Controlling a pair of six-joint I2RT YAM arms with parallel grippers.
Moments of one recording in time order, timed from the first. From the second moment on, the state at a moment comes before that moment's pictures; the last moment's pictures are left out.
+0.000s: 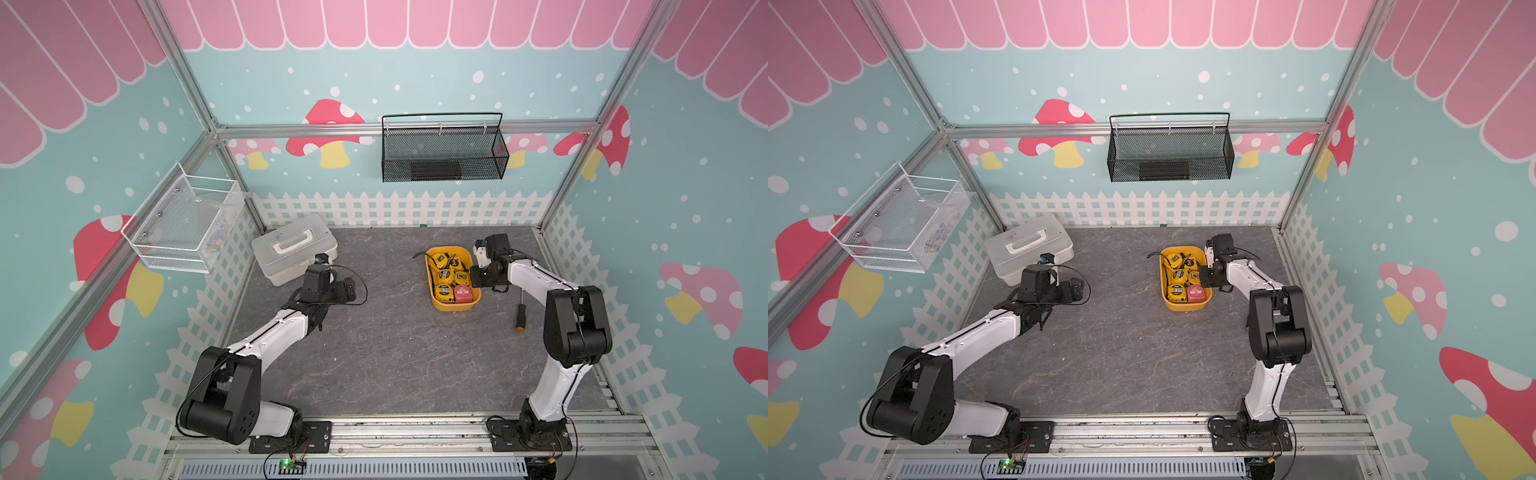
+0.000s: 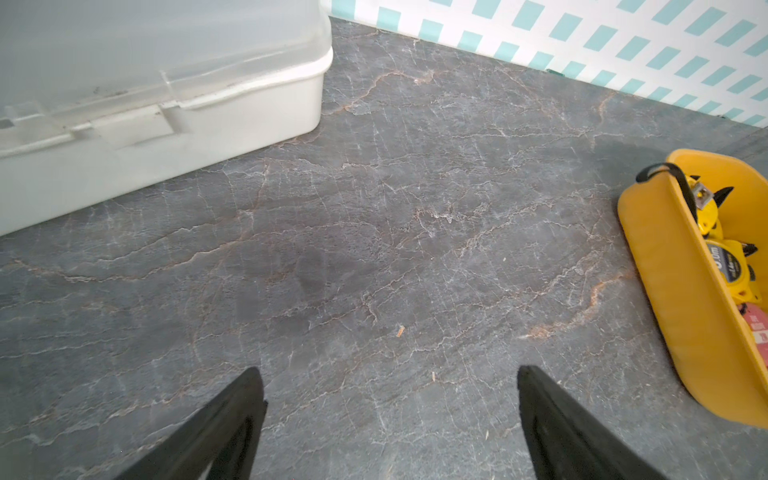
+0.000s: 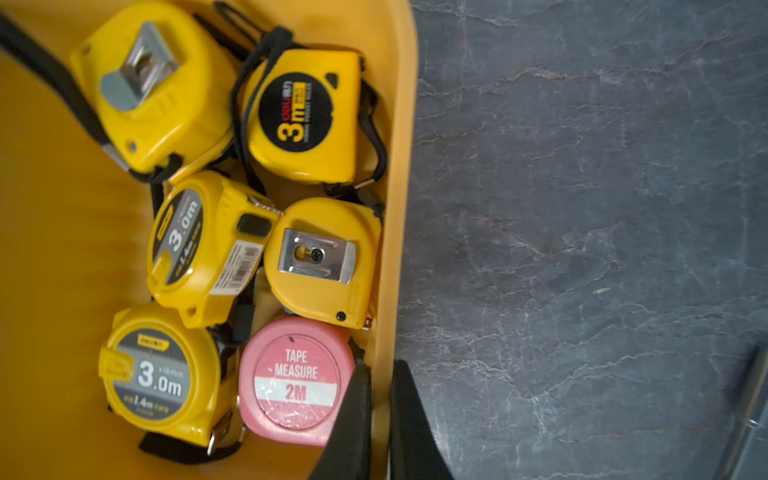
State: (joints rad) left arm -0.23 1.41 0.77 -0.03 -0.02 -0.32; right arm 0.14 1.86 1.30 -0.52 -0.09 0.02
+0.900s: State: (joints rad) left arm -0.24 1.45 0.77 -0.04 -0.06 -0.43; right arm 0.52 1.71 1.14 -0.60 -0.17 0.32
